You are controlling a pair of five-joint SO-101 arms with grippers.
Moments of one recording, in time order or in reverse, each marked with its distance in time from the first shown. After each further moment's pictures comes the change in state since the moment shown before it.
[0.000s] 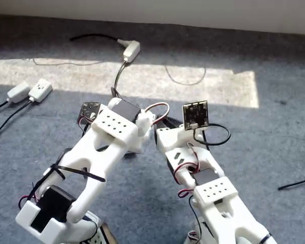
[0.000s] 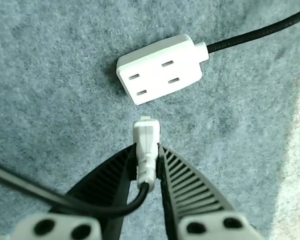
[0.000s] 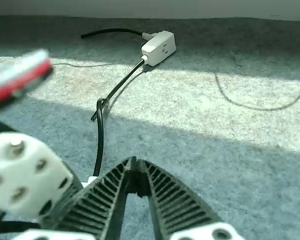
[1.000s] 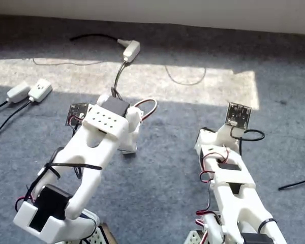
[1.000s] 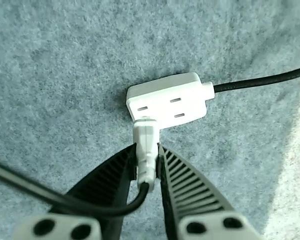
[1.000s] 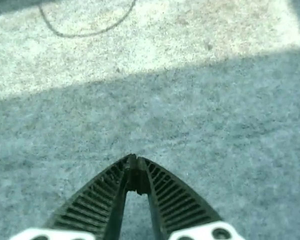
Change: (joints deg) left arm -5.4 0.0 1.1 1.4 0.0; right arm 24.9 14.2 0.4 0.4 0.0
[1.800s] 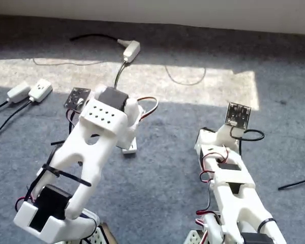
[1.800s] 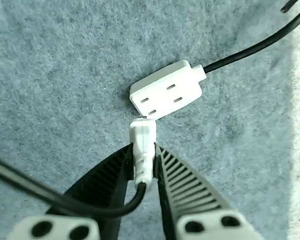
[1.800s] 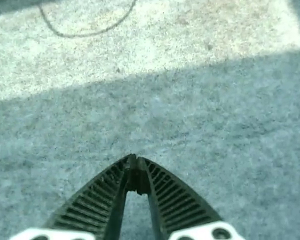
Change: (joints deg) left arm 0.0 0.0 -9.0 11.4 -12.6; right arm 0.0 0.0 0.0 0.0 0.0
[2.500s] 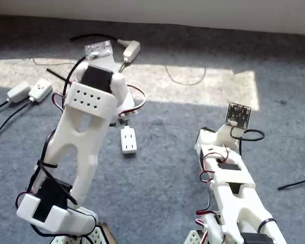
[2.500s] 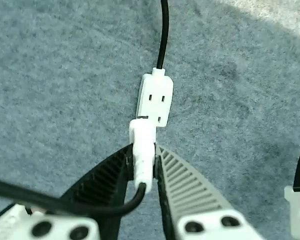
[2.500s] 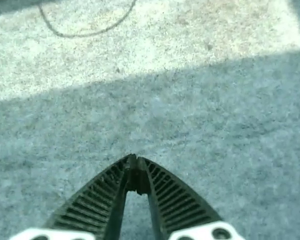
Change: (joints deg) left arm -5.2 4.6 -21.5 15.5 -57.2; right arm 0.1 0.0 0.0 0.0 0.0
